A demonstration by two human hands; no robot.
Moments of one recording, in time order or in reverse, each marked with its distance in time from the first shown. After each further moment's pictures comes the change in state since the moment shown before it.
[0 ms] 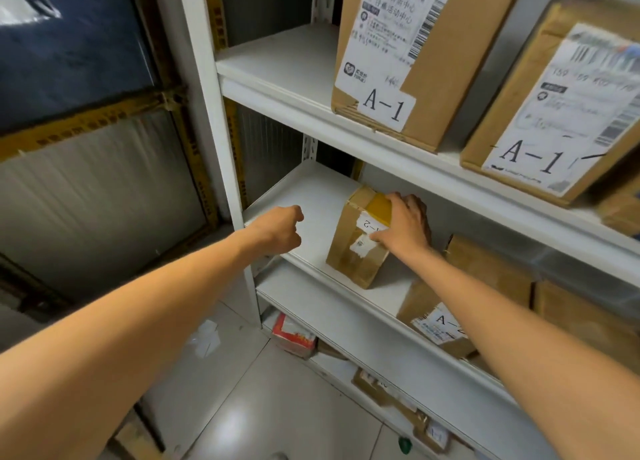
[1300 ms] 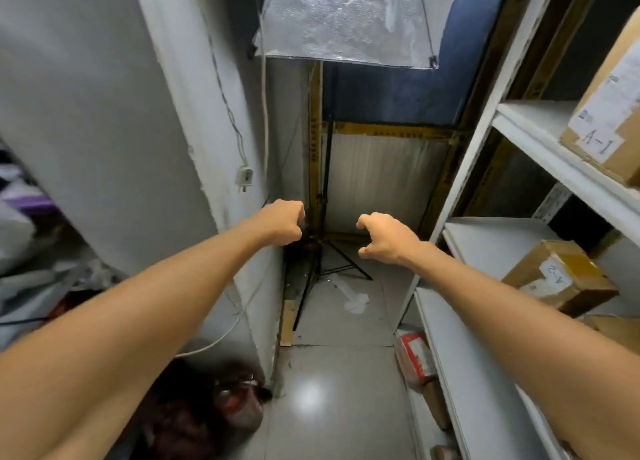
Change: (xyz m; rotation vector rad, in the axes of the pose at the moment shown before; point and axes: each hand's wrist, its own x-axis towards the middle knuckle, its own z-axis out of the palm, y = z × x) left_hand -0.416 0.038 0.056 -0.087 0.437 -0.881; right_hand -0.248 -0.129 -0.039 -0.118 -0.518 -1.308
